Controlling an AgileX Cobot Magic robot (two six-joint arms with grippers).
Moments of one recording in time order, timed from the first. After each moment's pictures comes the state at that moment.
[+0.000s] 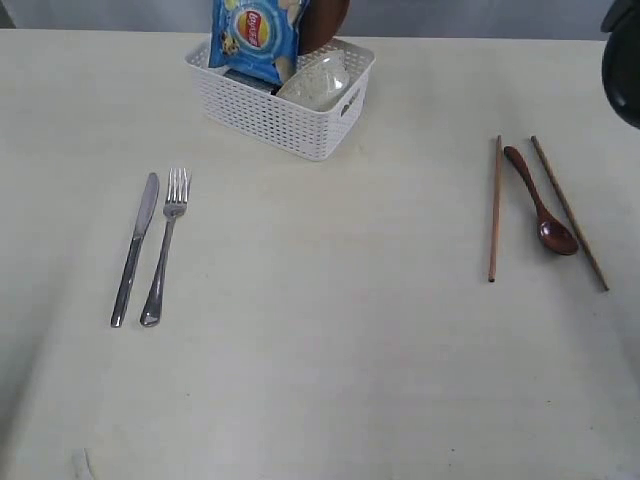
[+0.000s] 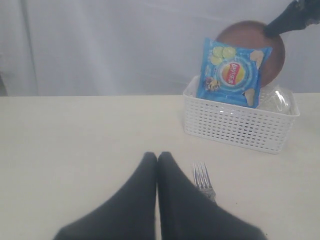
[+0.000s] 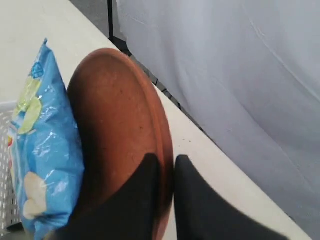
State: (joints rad) left arm -0.16 0.00 0.00 -0.03 0.22 -0.04; right arm 0.33 2.38 -2.37 0.44 0.82 -0.72
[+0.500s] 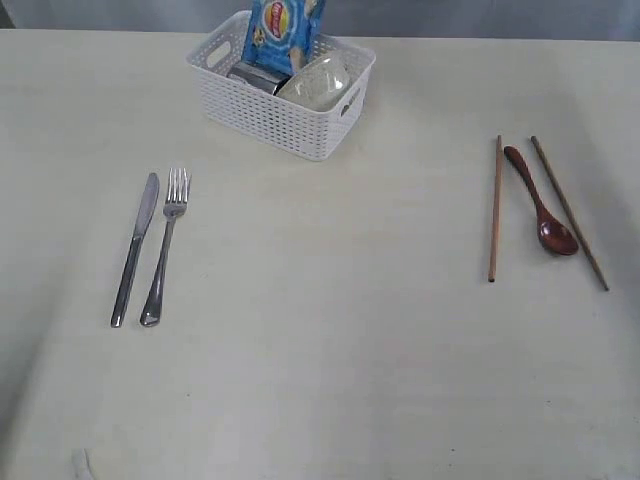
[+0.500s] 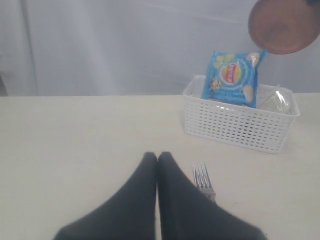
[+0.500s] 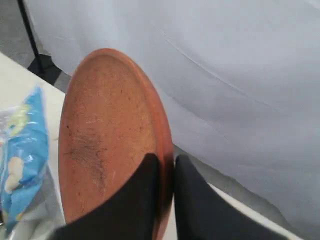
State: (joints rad) left arm -0.16 0.00 0.00 -0.03 0.22 -0.04; right arm 0.22 2.26 -2.37 0.24 0.85 -0.46
